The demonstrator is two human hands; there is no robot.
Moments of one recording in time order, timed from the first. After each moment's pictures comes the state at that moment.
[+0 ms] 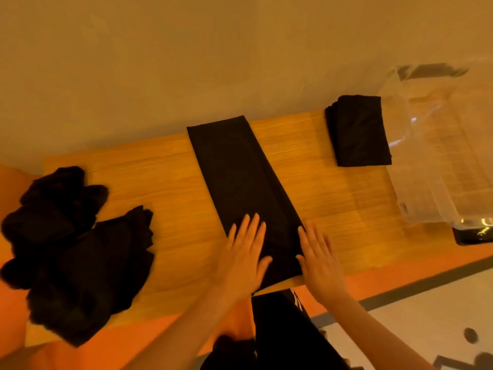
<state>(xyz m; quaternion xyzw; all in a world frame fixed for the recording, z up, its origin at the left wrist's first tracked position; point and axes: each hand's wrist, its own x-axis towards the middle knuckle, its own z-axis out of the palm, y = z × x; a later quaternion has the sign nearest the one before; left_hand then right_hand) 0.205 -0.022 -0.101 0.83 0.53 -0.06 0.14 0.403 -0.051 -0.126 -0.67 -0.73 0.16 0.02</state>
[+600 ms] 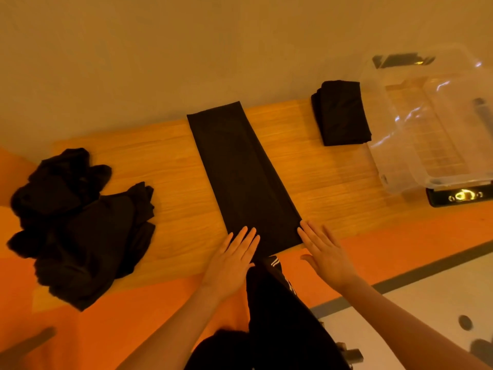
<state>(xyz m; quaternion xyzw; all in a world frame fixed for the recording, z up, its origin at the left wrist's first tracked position) 0.189 -0.092 -0.104 0.87 0.46 -0.11 0.11 0.446 -0.100 -0.125 -0.57 -0.82 0.12 -0.03</state>
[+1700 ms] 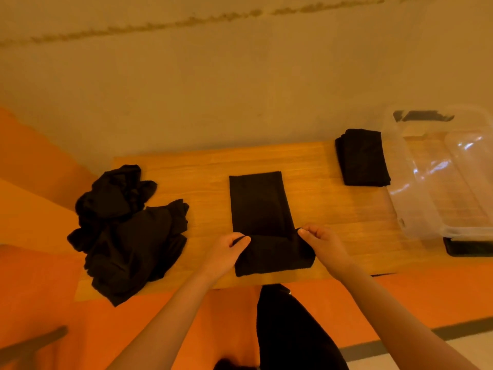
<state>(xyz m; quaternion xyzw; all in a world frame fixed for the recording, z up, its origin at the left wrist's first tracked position) 0.150 -0.045 -0.013 0.45 0.63 0.22 0.59 0.372 -0.024 -0.017 -0.61 -0.45 0.59 0.27</state>
